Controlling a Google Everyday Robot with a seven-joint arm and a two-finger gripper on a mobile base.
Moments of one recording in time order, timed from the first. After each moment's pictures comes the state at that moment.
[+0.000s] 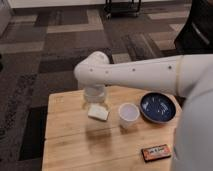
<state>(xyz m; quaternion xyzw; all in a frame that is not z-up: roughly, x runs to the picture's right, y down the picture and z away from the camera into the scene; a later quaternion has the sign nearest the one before) 0.007 0.076 0.678 -0.21 0.21 0.71 0.64</state>
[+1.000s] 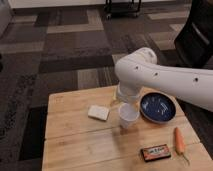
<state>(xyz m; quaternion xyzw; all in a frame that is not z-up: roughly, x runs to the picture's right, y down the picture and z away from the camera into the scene) 0.097 0.076 0.640 -0.19 0.22 0.75 0.59</state>
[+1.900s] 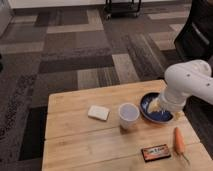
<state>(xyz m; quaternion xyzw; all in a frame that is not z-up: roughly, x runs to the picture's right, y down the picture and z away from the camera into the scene) 0.330 0.145 0.636 -0.16 0.31 0.75 0.56</state>
